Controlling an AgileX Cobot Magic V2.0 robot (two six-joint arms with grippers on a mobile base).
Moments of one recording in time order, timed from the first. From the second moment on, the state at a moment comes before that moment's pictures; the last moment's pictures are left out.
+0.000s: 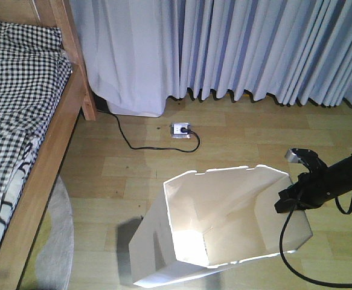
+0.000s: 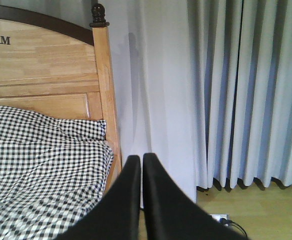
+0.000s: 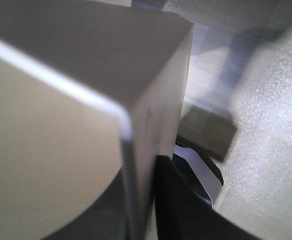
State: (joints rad) left arm 0.01 -0.02 0.03 0.03 0.08 0.00; right arm -0.27 2.27 -0.98 0.91 0.72 -1.35
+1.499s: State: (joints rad) left arm 0.01 -0.02 0.03 0.03 0.08 0.00; right arm -0.27 2.27 -0.98 0.91 0.72 -1.35
